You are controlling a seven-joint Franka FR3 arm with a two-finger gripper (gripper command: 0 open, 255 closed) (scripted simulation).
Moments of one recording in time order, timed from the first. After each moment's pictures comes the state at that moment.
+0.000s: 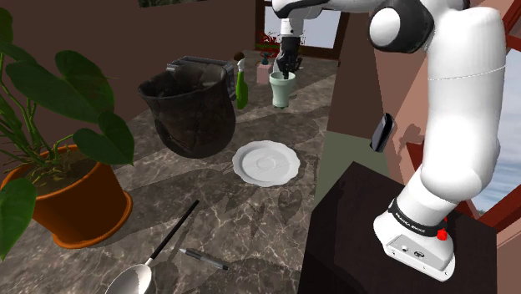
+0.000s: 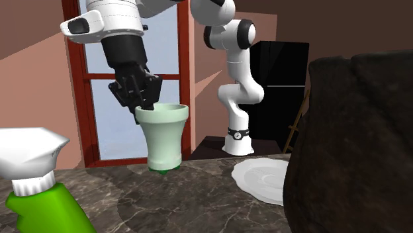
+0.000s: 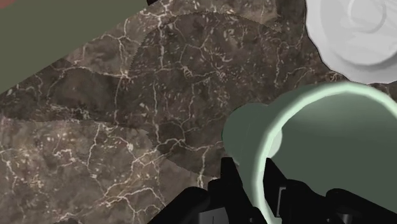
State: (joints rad) arm -0.11 0.46 -0.29 -1.34 0.20 1.60 -0.22
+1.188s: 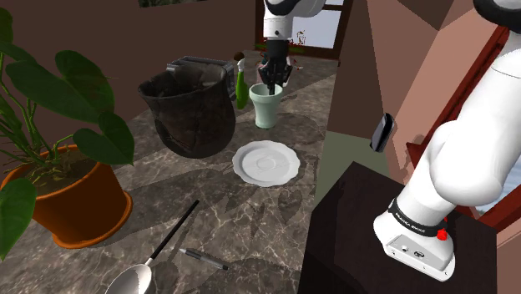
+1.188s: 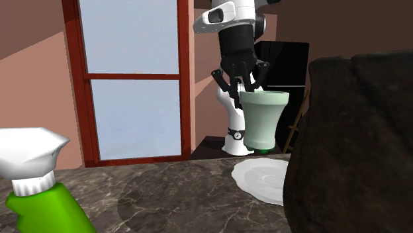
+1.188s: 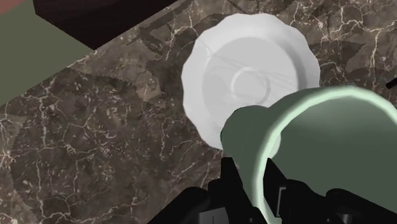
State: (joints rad) arm 0.15 0.00 -0.16 -1.88 0.13 1.74 0.14
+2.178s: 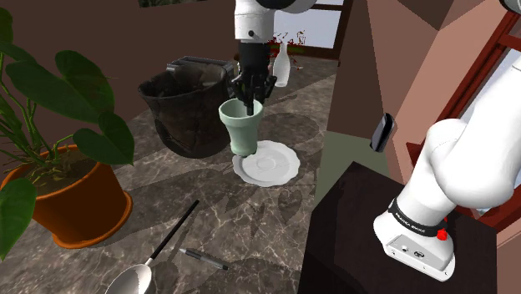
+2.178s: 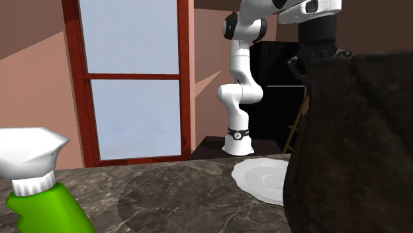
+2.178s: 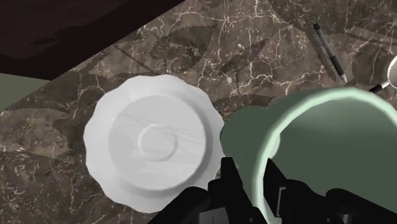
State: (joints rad) arm 0.32 -0.14 0.03 -1.98 0.18 1.76 0.49
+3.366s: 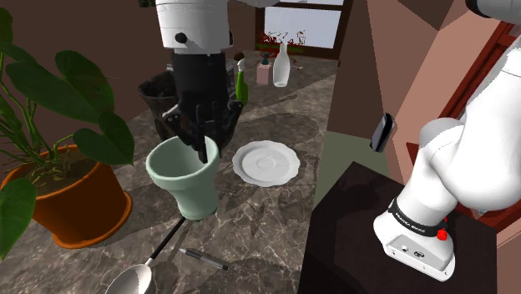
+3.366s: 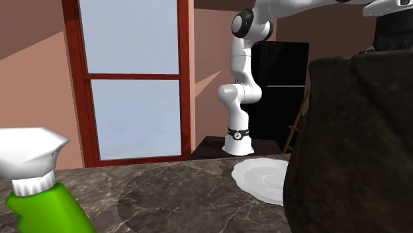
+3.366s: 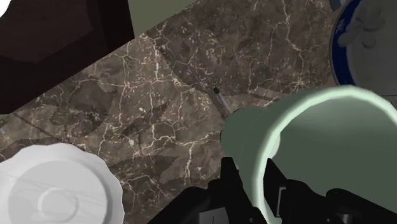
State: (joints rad) arm 0.51 -0.03 0.27 -1.79 0.20 1.75 0.92
